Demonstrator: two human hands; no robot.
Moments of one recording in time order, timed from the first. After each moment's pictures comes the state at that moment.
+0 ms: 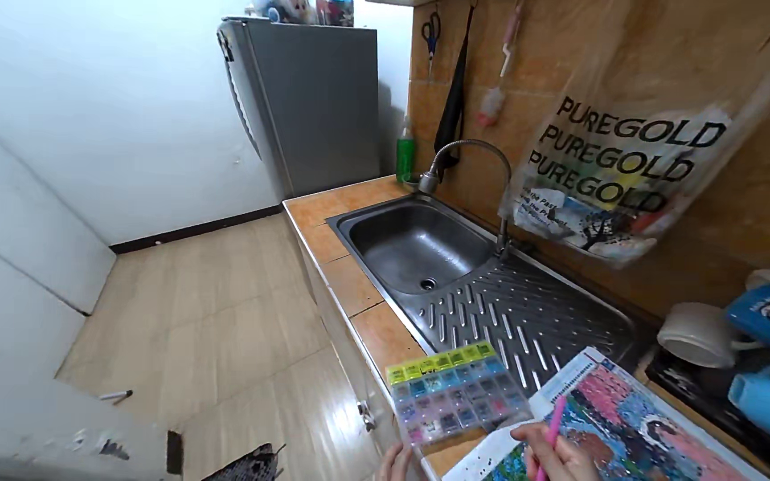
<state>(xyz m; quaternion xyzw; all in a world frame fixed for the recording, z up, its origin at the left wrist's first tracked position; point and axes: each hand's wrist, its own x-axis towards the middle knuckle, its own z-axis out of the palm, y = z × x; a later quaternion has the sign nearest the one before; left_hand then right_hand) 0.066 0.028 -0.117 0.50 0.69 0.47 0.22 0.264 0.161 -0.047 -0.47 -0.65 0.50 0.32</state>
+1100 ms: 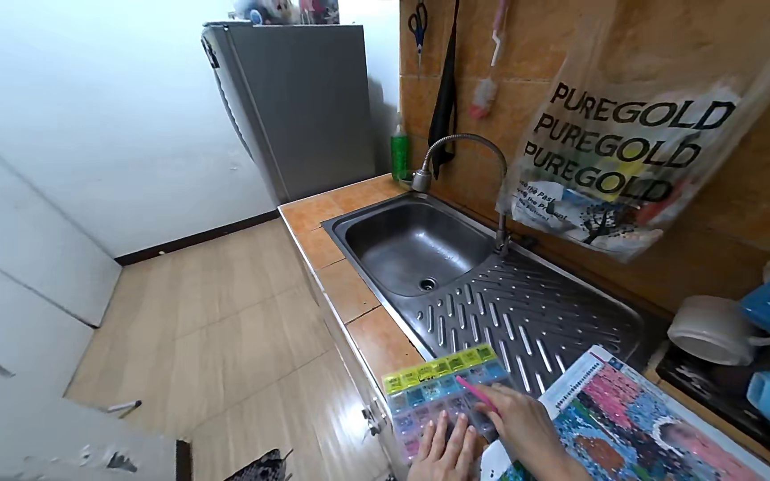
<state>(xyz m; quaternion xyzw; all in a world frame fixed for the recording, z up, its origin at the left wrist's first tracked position) 0.084 0.104 -0.110 0.74 0.62 0.23 0.13 0.220 0.229 -0.077 -0.42 -0.88 0.14 0.15</state>
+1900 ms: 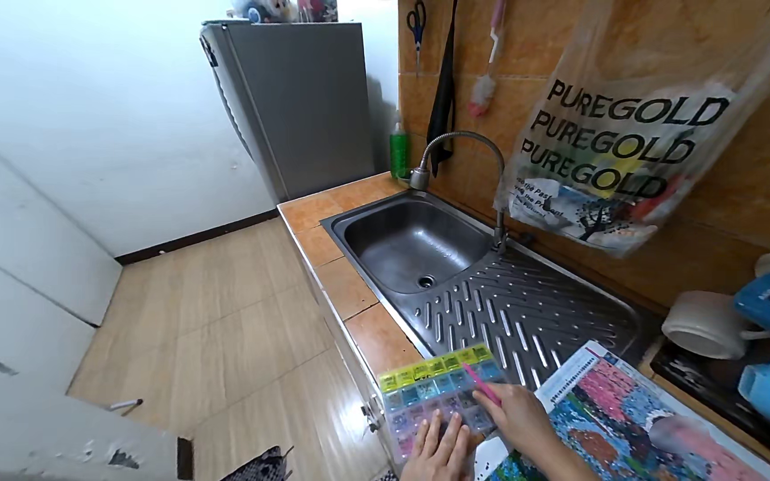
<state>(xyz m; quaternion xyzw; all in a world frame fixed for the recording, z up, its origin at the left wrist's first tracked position) 0.082 0.096 -0.107 0.73 0.62 0.24 0.15 0.220 0.239 -0.056 -0.49 -0.83 0.28 0.00</state>
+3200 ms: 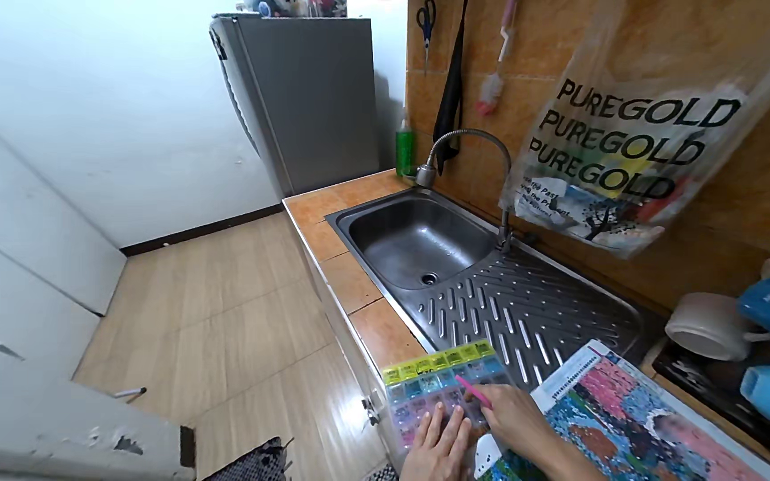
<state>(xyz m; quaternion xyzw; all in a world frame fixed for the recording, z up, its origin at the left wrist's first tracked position) 0.082 0.095 -0.110 0.73 0.62 0.24 0.14 0.212 0.237 -0.051 -0.42 -0.86 0.26 -0.11</state>
